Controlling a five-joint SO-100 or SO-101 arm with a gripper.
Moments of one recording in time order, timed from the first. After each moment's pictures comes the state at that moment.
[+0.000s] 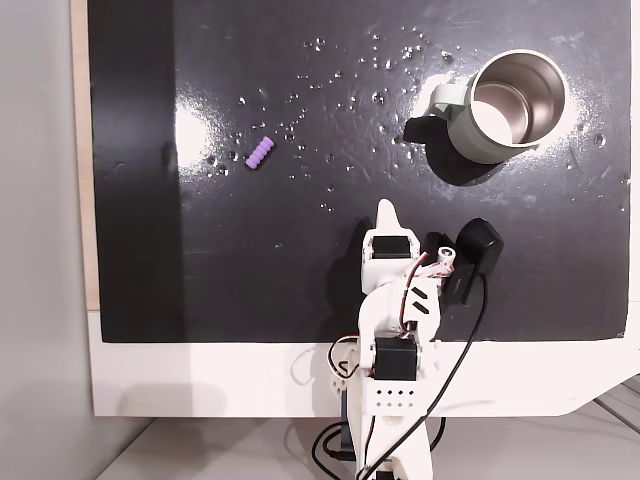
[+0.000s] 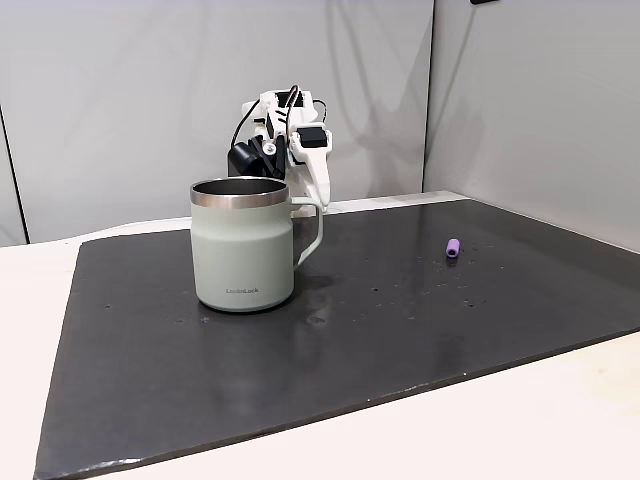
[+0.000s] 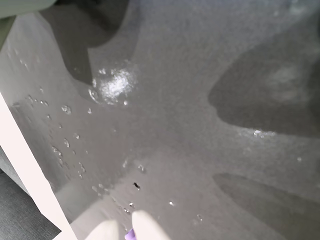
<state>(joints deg) 3.3 181.6 172.4 43.9 -1.3</state>
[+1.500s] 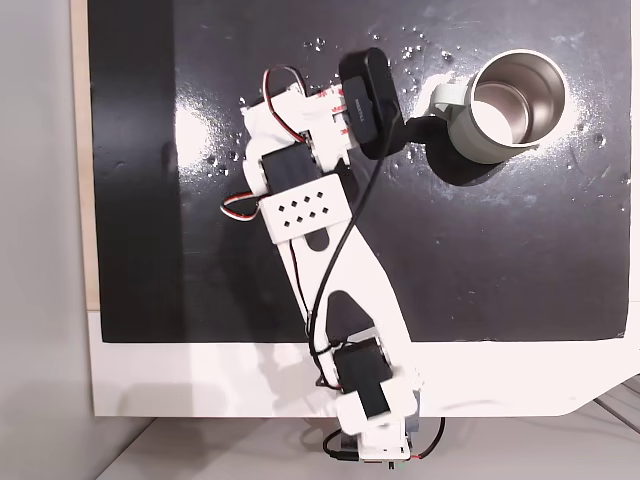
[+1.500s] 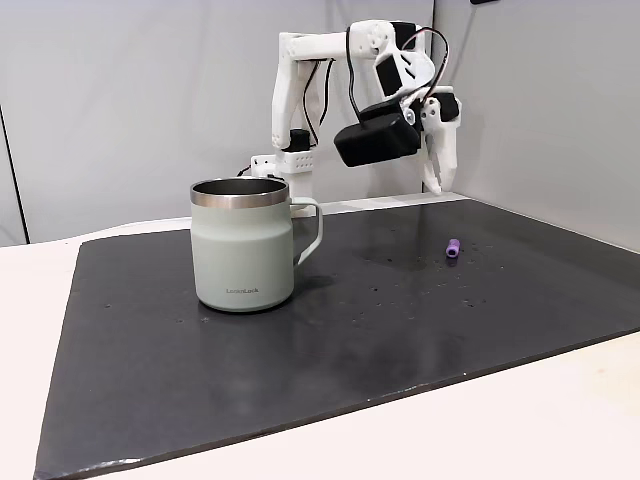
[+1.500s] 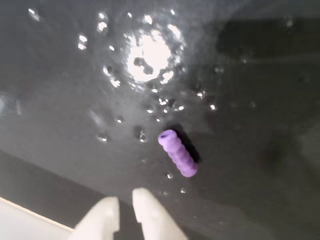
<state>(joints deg) -20.0 87.3 81.0 64.1 -3.3</state>
